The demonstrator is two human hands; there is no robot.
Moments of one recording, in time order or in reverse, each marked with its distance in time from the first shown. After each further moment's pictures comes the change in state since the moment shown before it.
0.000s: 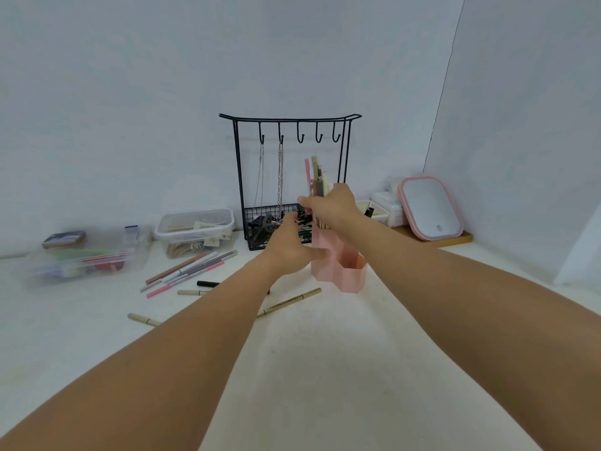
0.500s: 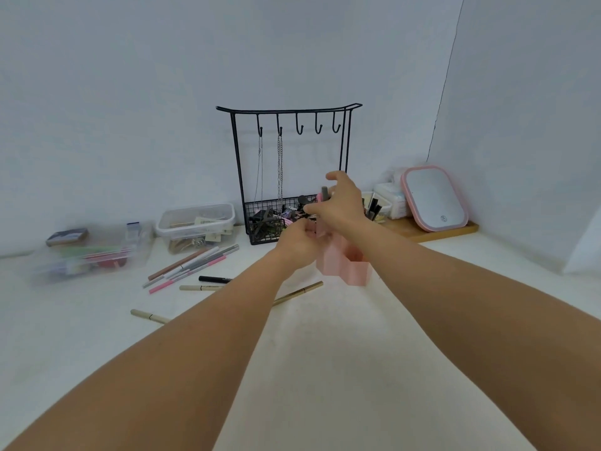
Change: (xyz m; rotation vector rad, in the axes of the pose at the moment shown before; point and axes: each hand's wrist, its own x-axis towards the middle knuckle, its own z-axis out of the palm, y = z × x) left_hand 0.002 0.003 0.021 -0.227 0.004 -0.089; right_hand -0.006 0.017 -0.008 -0.106 0.032 -0.135
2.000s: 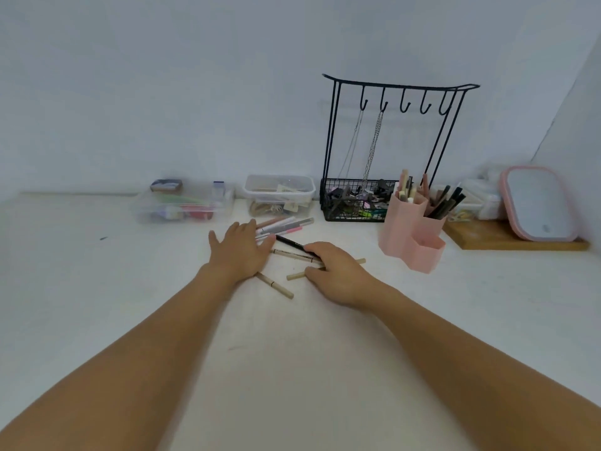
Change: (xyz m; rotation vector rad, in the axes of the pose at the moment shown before) left_hand -0.065 -0.149 -0.177 0.813 0.257 -0.208; right_hand -0.123 0.003 0.121 -0.379 -0.692 -0.223
